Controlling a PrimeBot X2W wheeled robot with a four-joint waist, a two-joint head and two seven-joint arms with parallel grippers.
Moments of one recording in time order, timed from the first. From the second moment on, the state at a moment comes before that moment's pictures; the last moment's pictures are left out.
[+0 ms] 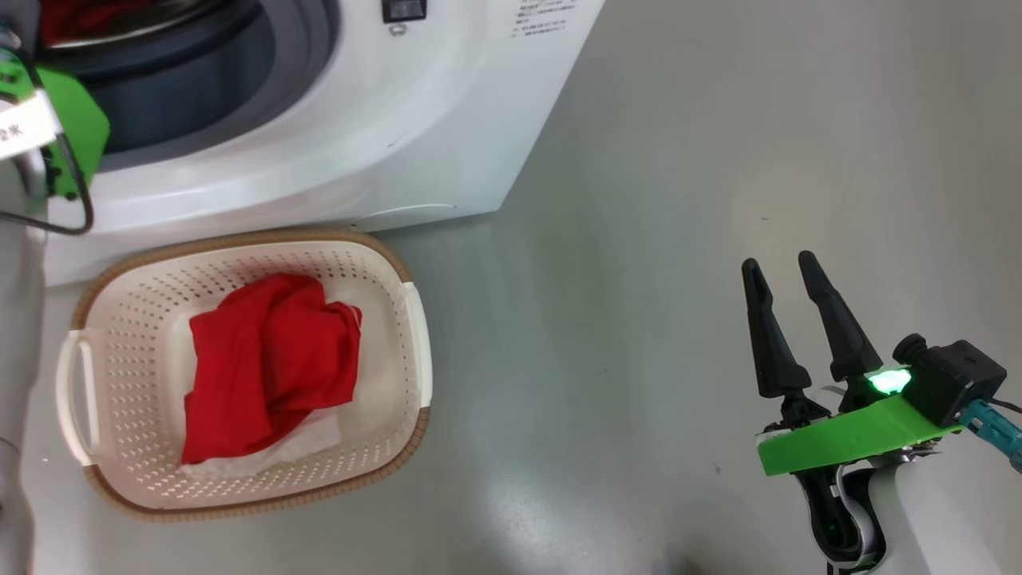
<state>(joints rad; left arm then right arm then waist) -1.31 0.28 -0.21 1.29 0.20 0.09 -0.06 -0.21 -0.05 0.07 0.17 0.48 0.12 -0.26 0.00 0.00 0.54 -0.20</state>
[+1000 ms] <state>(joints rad) -1.38 0.36 -0.27 1.31 0.22 0.12 0.14 -0.23 -0.05 0.10 0.16 0.49 0.12 -0.26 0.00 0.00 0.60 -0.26</state>
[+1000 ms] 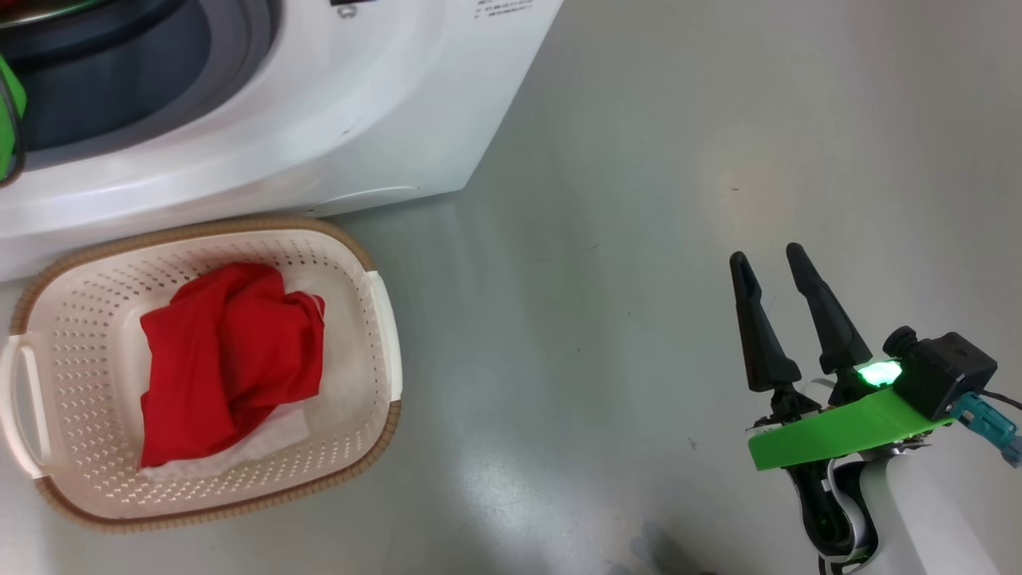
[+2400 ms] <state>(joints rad) -1.18 0.22 -0.11 1.13 -0.12 0.12 -0.25 -0.19 -0.05 0.05 0.17 0.43 0.12 -0.26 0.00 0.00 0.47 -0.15</state>
